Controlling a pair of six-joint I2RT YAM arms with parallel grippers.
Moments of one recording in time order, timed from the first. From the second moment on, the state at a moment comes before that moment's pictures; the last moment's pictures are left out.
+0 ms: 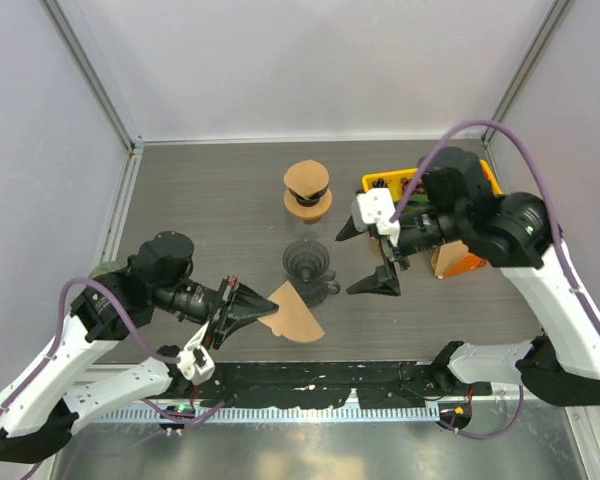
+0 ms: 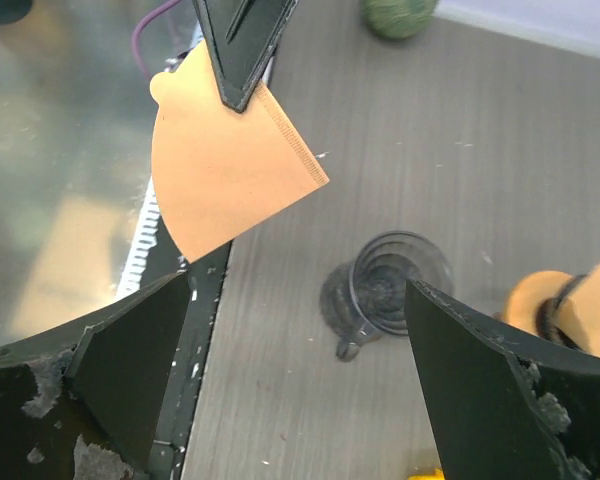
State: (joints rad) left arm -0.82 0.79 1.17 -0.93 0.93 1.62; right arm 0.76 1.21 1.82 -1.18 -0.77 -0.62
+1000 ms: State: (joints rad) left arm -0.97 0.84 1.15 -1.04 0.94 2.02; right arm 0.97 1.61 1.85 -1.35 -0.99 -0.87
